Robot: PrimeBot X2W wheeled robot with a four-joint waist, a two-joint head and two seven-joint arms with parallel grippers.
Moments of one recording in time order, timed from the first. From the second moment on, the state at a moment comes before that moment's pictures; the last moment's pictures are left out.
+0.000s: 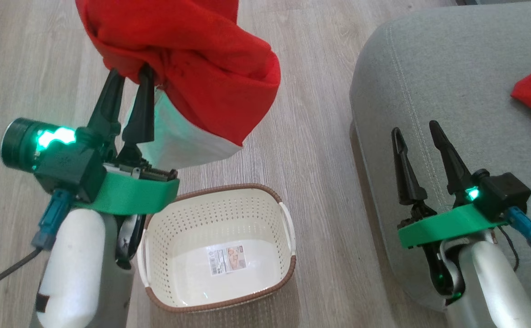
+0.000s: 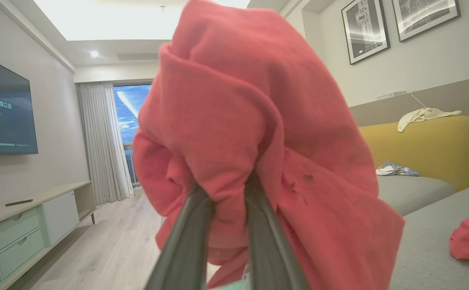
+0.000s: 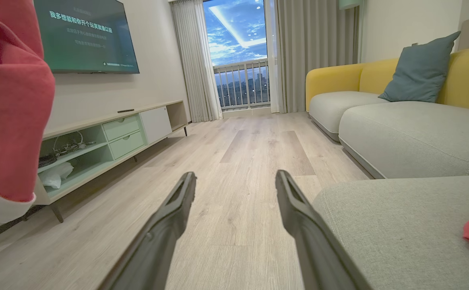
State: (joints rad) left arm -0.36 0.07 -0.16 -0.13 -0.07 -0.01 -0.26; right arm -0.19 -0.07 0.10 0.12 0.25 0.13 -0.26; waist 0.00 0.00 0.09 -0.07
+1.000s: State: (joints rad) left arm -0.33 0.13 -0.35 -0.05 0.01 -0.12 -0.26; right arm -0.26 -0.37 0.51 -0.09 0.21 0.13 -0.26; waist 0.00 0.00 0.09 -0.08
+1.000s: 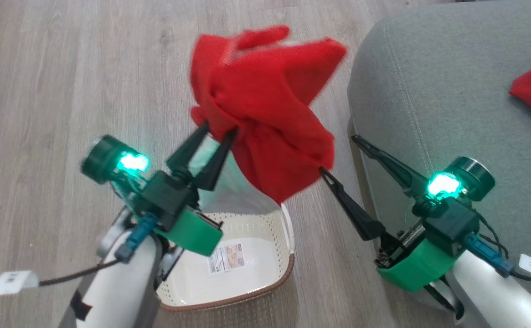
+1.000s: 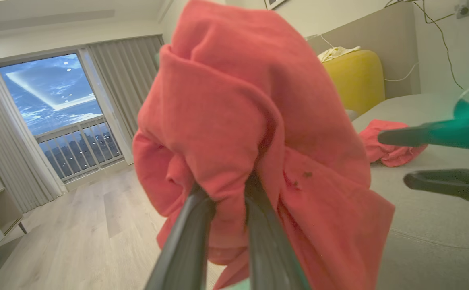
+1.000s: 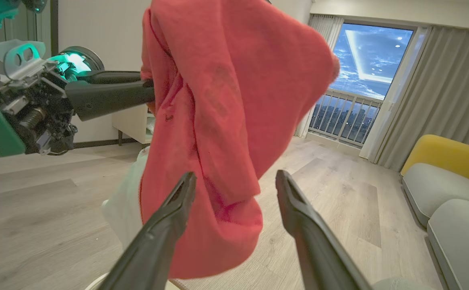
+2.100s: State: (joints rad) left arm -0.35 0.14 -0.60 -0.03 -0.04 -0.12 -0.26; right arm -0.38 -0.35 0.62 0.05 0.22 0.13 -0.26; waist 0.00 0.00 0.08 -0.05
